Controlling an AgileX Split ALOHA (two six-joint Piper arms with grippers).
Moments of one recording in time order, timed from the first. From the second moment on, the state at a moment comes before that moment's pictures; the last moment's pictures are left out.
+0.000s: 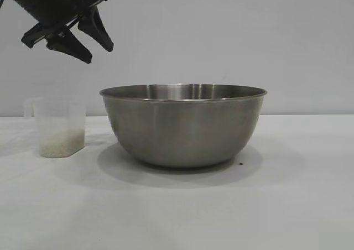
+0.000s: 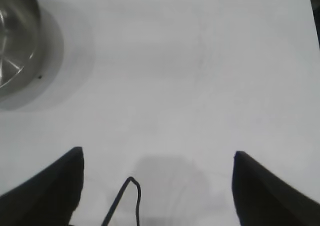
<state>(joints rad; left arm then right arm) -0.15 1.90 -1.27 -1.29 0.42 1.06 0.07 0.59 -0.86 0.00 1.24 0.01</state>
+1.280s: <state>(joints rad) -0.14 1.86 -1.27 -1.11 0.44 1.07 0.07 -0.02 -0.49 0.05 1.14 0.01</state>
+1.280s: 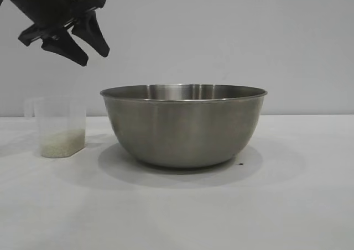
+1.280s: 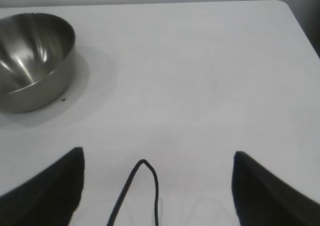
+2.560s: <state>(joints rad) -0.06 1.25 -0.94 -0.40 0.80 0.45 0.07 -0.02 -0.49 0.06 1.14 0.01</state>
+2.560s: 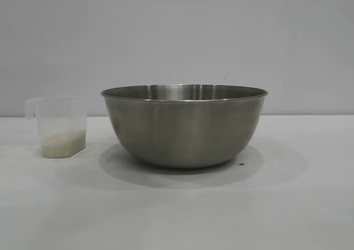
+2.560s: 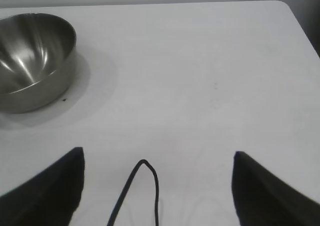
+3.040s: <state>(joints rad) -0.06 0.98 -0.49 -0.57 0.32 0.45 0.07 -0.02 -0.49 0.06 1.14 0.01</state>
